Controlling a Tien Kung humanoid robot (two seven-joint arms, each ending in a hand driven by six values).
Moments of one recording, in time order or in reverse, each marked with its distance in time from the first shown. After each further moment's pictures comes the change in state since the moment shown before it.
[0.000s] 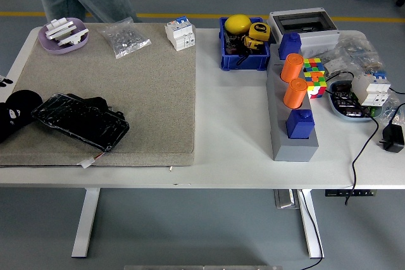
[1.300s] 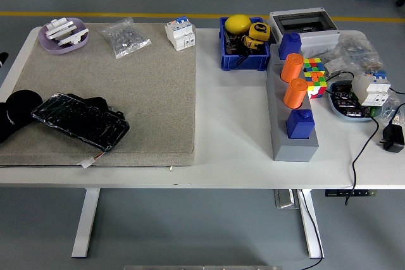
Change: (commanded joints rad) left arm 0.284 -0.243 -0.724 -0.403 -0.274 -0.045 -0.124; right arm 0.001 0.005 -0.014 0.012 -0.037 -0.006 -0.004
